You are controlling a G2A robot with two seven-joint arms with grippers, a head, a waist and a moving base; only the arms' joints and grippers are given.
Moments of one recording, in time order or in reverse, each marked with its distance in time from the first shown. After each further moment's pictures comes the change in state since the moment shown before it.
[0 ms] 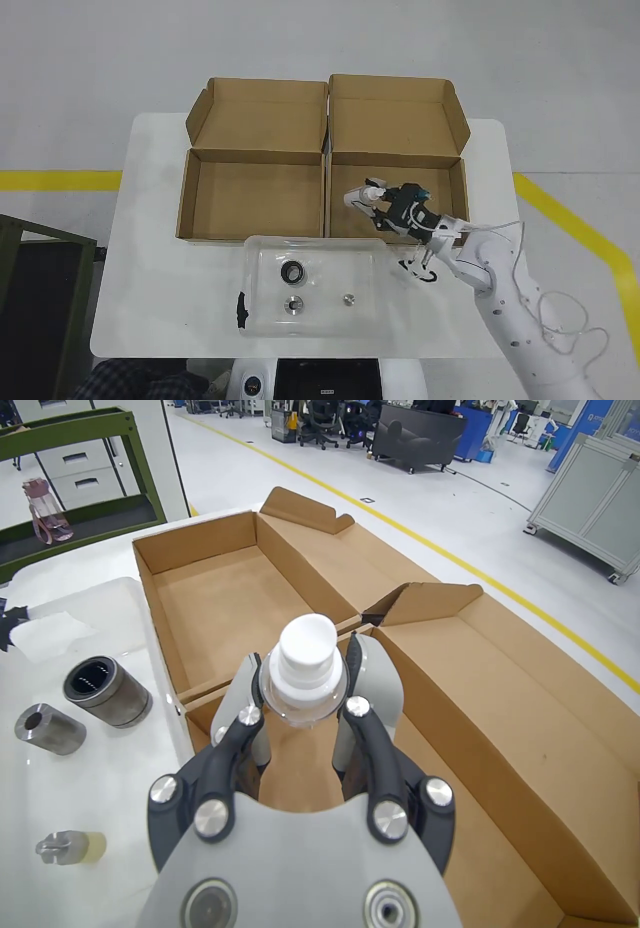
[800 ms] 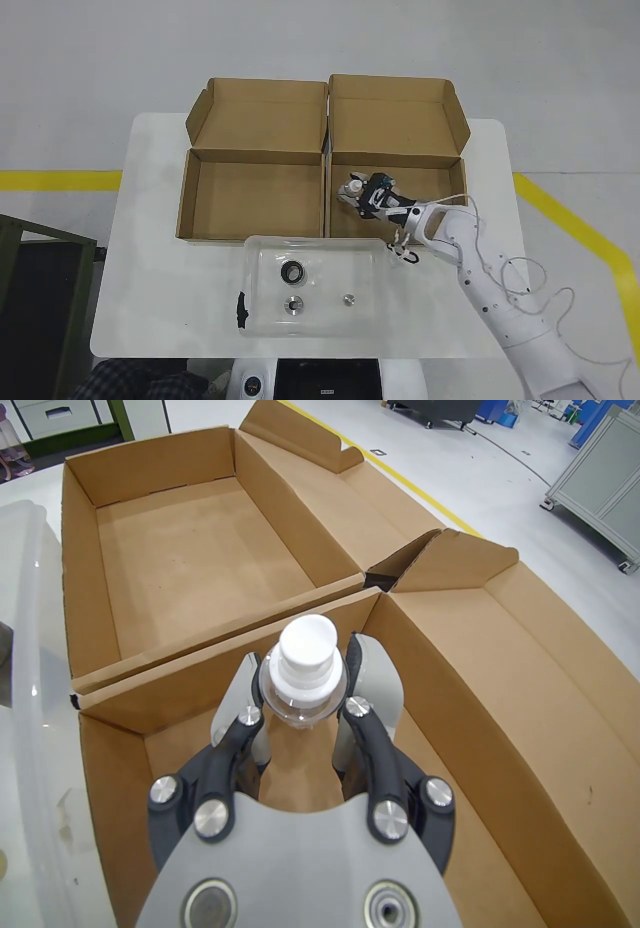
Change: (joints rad) left arm 0.000 0.000 0.000 0.000 0.000 0.000 0.000; right arm 0.203 -0.043 -0.172 0.261 -0.097 0.040 -0.025
